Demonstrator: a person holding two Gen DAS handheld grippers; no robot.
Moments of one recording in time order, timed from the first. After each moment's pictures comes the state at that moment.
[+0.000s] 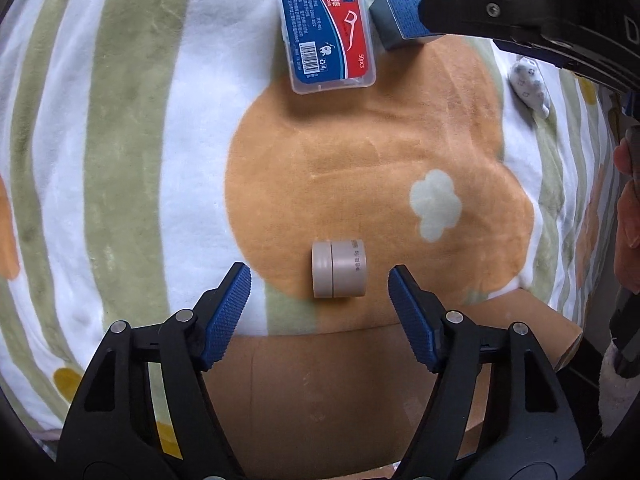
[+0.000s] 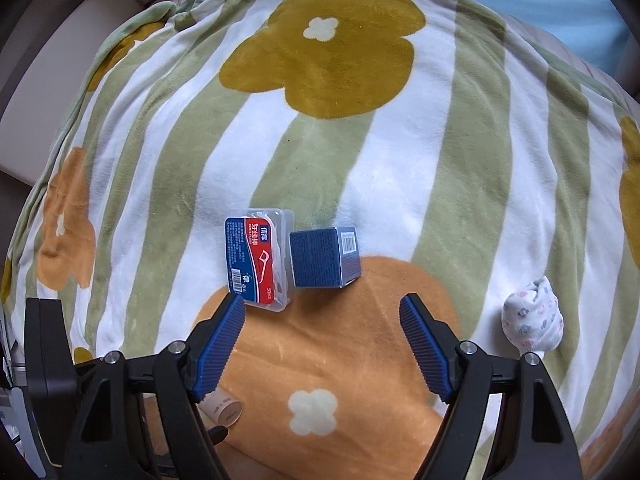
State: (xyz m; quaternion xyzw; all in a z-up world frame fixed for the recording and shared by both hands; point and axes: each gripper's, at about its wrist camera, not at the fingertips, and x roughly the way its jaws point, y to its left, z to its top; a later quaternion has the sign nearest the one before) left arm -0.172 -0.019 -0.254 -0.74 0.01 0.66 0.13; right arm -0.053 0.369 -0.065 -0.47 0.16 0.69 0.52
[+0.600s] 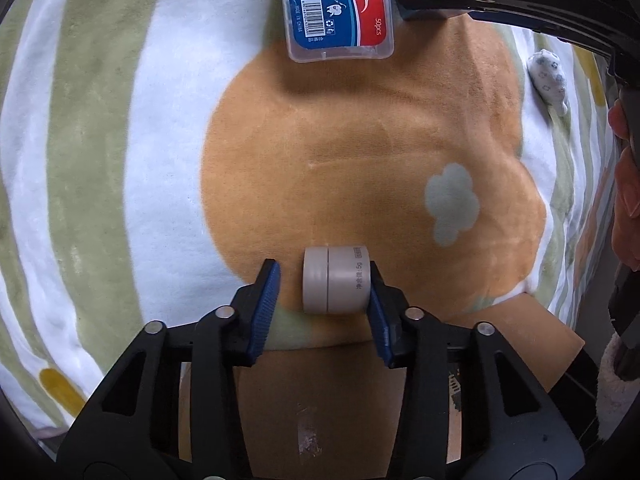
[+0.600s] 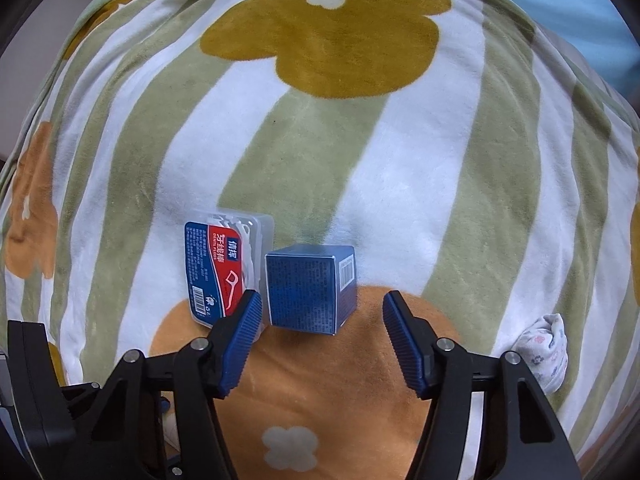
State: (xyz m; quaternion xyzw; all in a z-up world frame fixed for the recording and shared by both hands) left arm -0.173 -0.012 -0.285 -0.77 -0.01 0.63 0.12; right arm -0.071 0.400 -0.092 -0.52 0.14 0.65 0.53
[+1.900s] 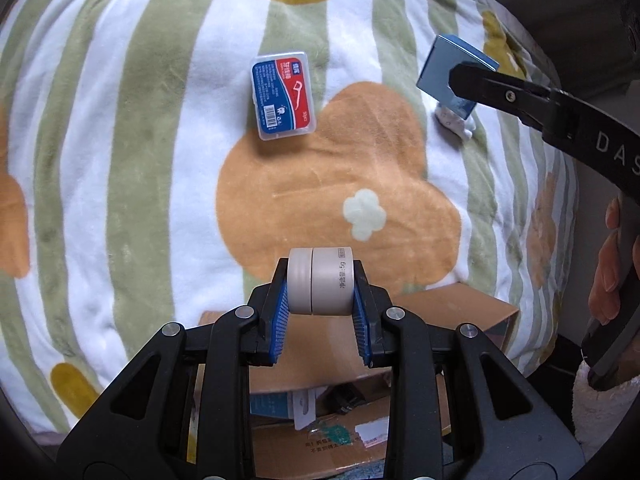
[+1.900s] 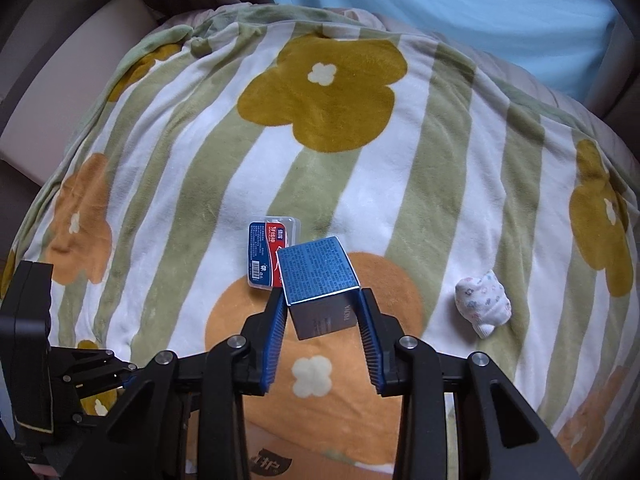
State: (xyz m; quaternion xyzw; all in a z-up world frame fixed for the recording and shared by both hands) left arm -0.153 -0.032 -0.159 -0.69 -0.03 0.71 0.17; right arm -0.075 0.277 -0.007 -0.46 0.12 0.69 0.55
